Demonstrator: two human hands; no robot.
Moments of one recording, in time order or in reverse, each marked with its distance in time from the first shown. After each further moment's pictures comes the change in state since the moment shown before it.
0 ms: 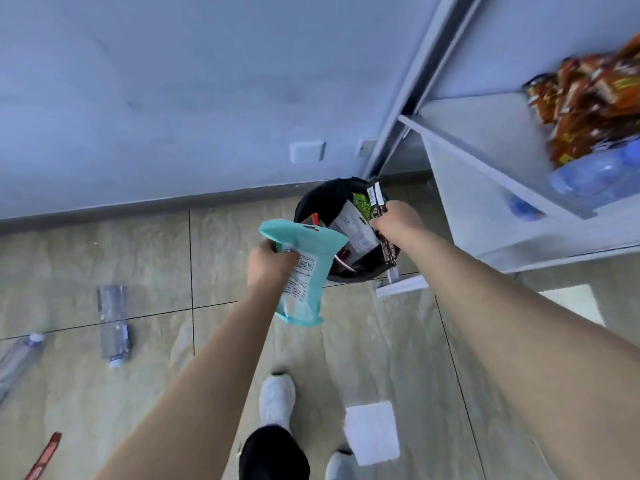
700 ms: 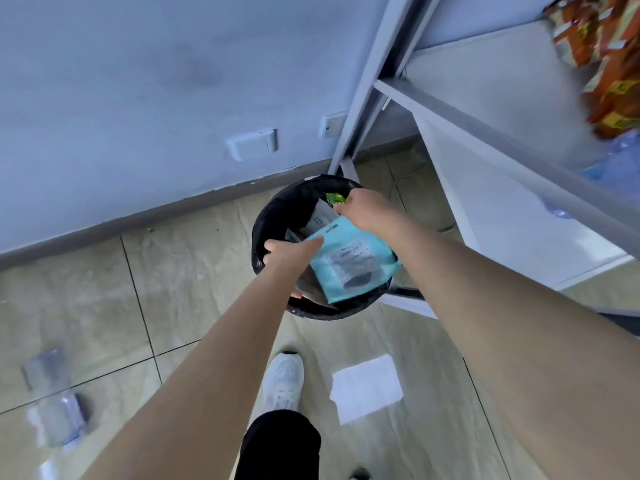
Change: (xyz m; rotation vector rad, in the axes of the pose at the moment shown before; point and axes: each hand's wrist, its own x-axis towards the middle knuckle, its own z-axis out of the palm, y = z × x) left_hand 0.152 0.025 0.135 0.256 -0.222 -0.474; right_hand 0.163 0.009 0.037 -0.178 -0.142 -0.012
